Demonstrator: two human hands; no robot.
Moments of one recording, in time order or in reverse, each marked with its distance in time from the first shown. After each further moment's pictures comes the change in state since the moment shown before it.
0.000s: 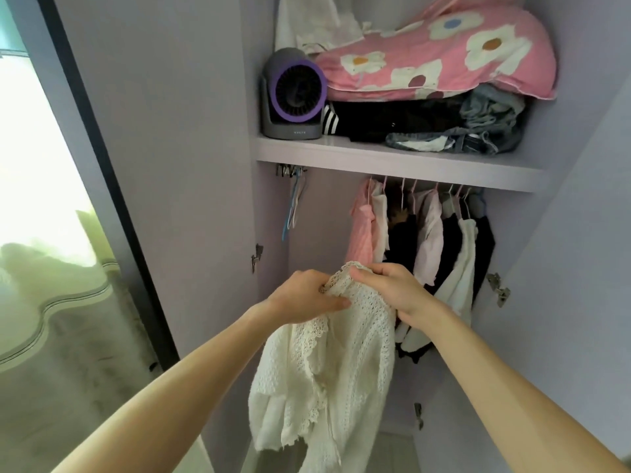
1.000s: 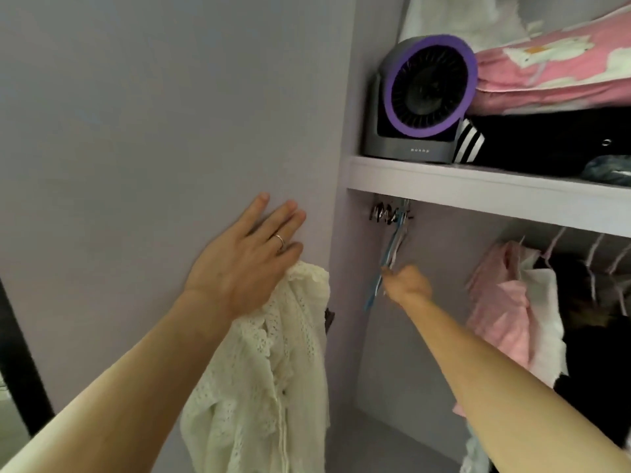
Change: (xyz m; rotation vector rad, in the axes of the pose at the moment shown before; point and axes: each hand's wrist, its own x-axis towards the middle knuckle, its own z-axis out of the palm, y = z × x) left_hand 0.077 -0.156 -0.136 1.800 0.330 -0.256; right_hand 0.411 0.047 0.090 -0.499 0.287 0.010
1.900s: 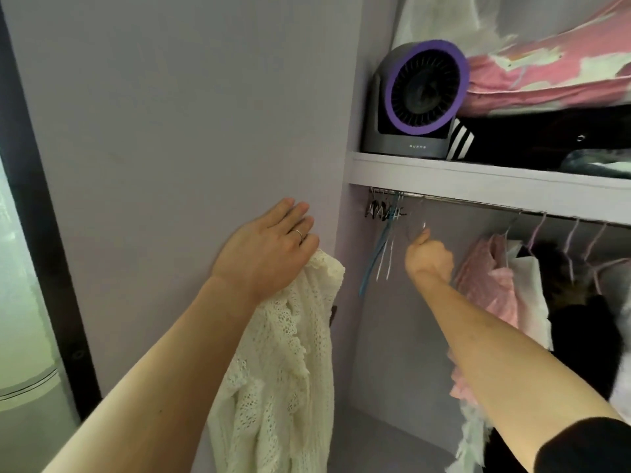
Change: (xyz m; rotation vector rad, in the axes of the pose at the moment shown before) left_hand -0.009 0.000 0.014 -0.225 0.336 0.021; right_hand -0.037 -0.024 -0.030 0.110 0.433 0.067
